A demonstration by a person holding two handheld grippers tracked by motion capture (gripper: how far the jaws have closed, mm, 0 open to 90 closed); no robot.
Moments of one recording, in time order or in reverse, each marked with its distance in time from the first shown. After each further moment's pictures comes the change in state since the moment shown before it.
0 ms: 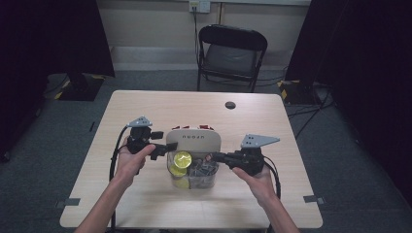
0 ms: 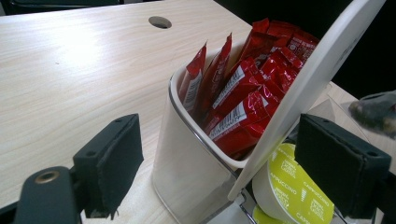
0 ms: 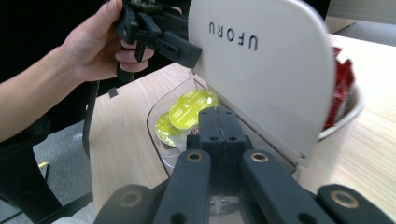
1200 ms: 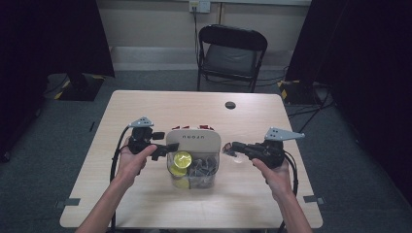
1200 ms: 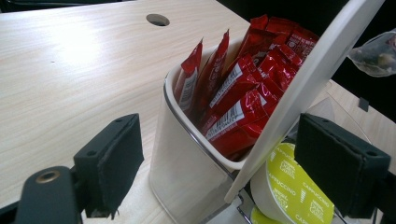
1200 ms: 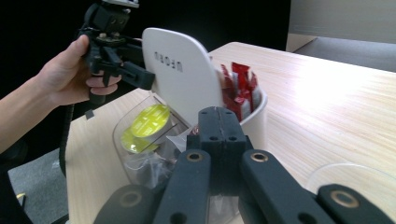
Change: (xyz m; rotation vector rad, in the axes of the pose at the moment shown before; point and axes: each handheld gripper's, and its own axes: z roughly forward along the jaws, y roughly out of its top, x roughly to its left) left arm -0.002 0.000 0.003 0.005 -0.003 0.000; right arm -0.031 0.000 -0.041 -0.082 -0.088 0.046
